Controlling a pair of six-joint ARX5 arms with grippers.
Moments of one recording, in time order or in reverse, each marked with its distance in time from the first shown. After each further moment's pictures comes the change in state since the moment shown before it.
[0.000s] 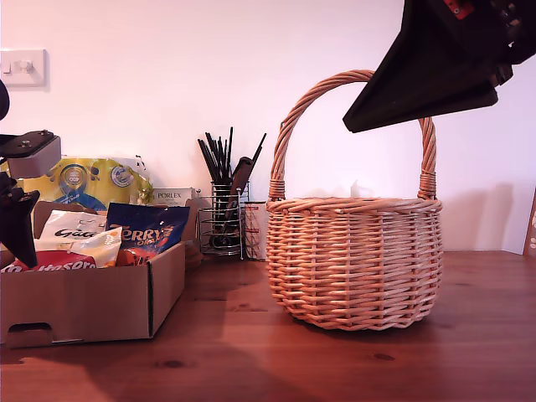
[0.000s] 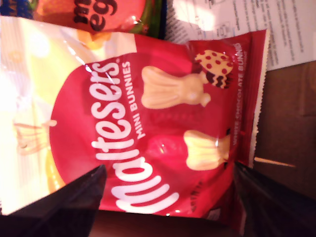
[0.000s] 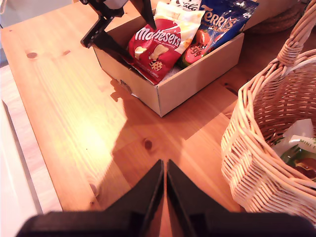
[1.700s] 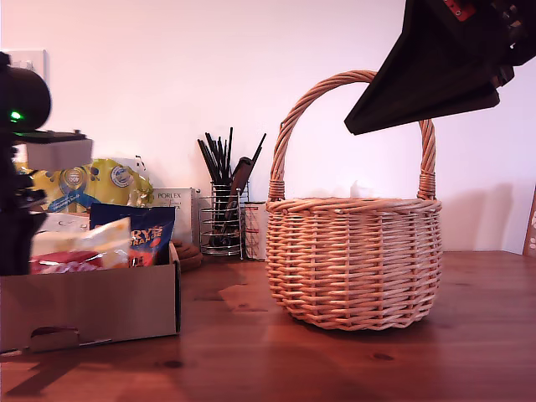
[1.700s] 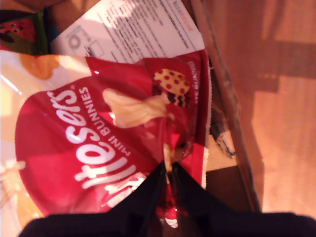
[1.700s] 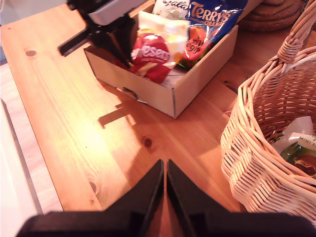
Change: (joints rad) left arm -0.157 -0.058 0.009 -0.301 -0.042 -0.028; right arm 0.000 0.000 0.000 -0.007 0.003 0.000
